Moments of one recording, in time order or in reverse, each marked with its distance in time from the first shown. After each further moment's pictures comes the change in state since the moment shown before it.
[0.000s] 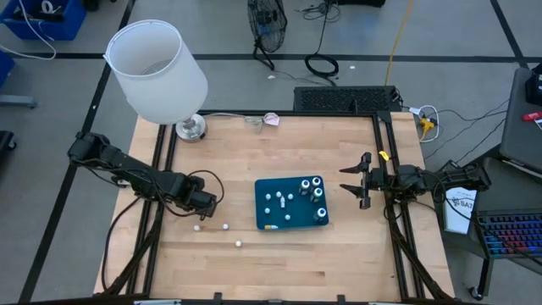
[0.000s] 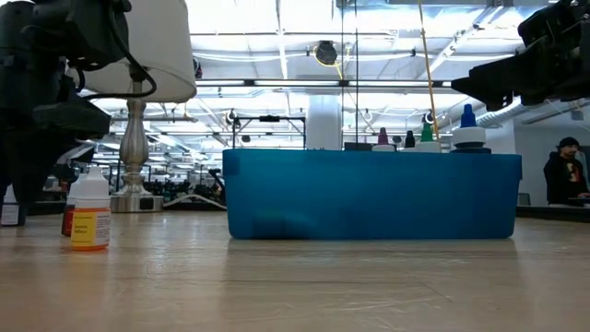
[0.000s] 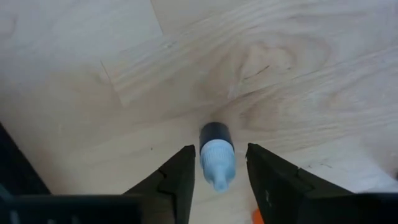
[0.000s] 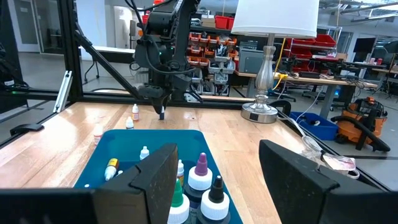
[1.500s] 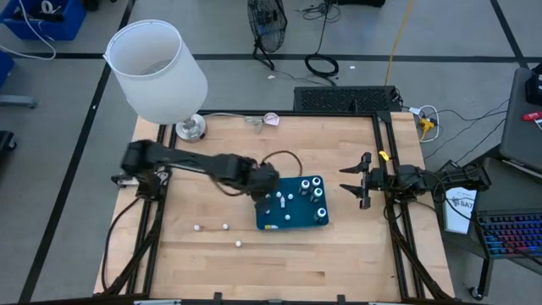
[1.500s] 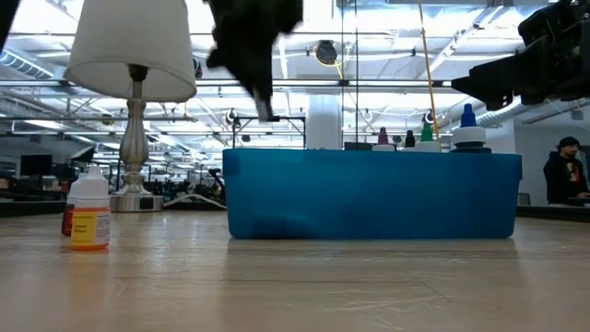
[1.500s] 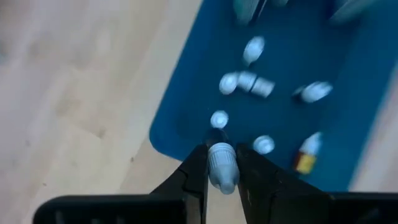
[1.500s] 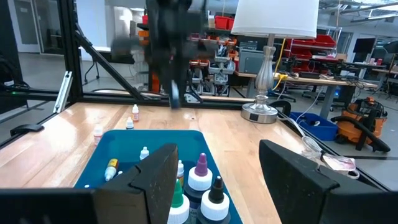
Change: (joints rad) left arm 0.183 0.545 0.987 -0.115 -0.227 0.999; right arm 0.000 0.000 0.000 0.001 0.000 0.000
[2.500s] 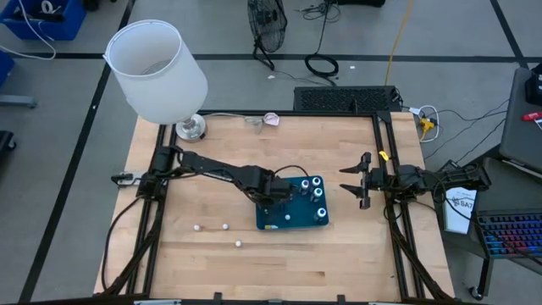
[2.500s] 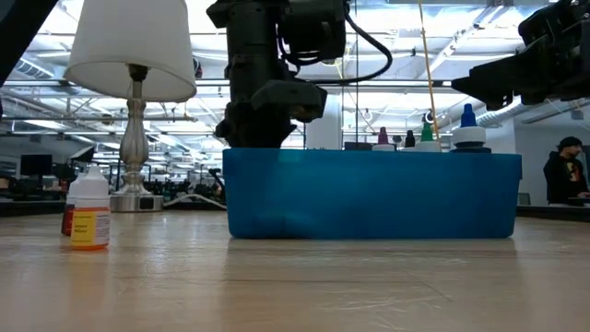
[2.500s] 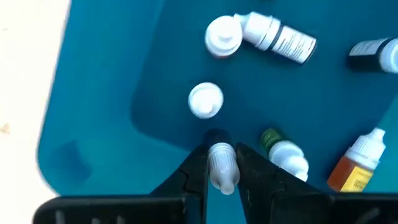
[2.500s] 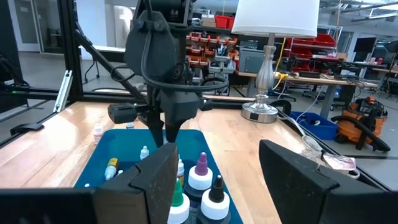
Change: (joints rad) left arm 0.033 0.253 -0.013 0.067 0.146 0.002; right arm 0.000 0.000 0.000 -0.001 0.000 0.000
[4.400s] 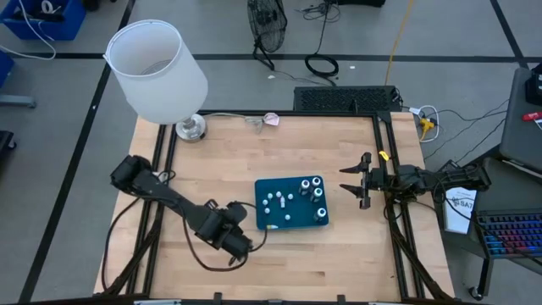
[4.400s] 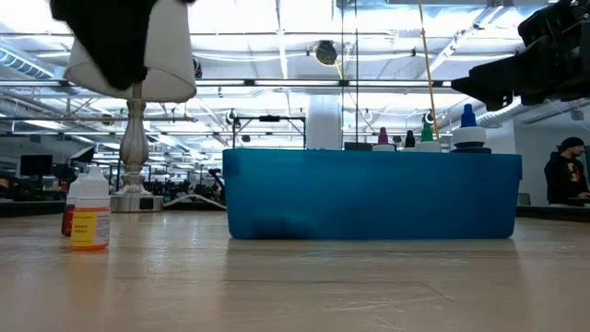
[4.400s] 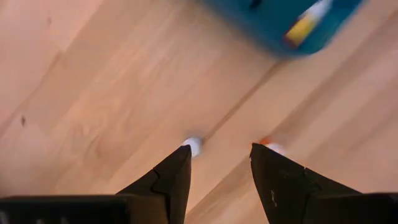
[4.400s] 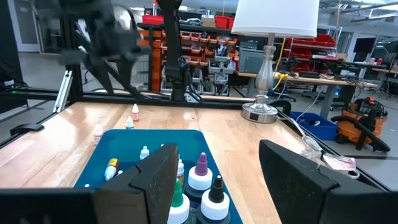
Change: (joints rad) left arm -0.440 -0.236 -0.045 -0.336 -0.198 -0.737; right arm 0.000 0.001 0.000 0.000 0.000 0.000
